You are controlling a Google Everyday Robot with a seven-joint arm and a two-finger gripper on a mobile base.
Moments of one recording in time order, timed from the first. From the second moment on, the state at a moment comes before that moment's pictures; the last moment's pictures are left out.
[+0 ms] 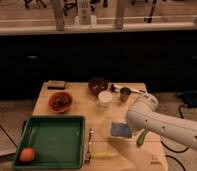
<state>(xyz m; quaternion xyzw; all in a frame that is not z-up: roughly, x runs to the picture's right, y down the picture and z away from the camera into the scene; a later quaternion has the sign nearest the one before) 0.187 0.199 0.741 -0.23 -0.04 -0.28 0.93</state>
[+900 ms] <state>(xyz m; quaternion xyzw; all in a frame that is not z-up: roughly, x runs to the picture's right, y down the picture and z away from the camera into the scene) 0.174 0.182 0.735 -0.22 -0.05 -0.33 0.92</state>
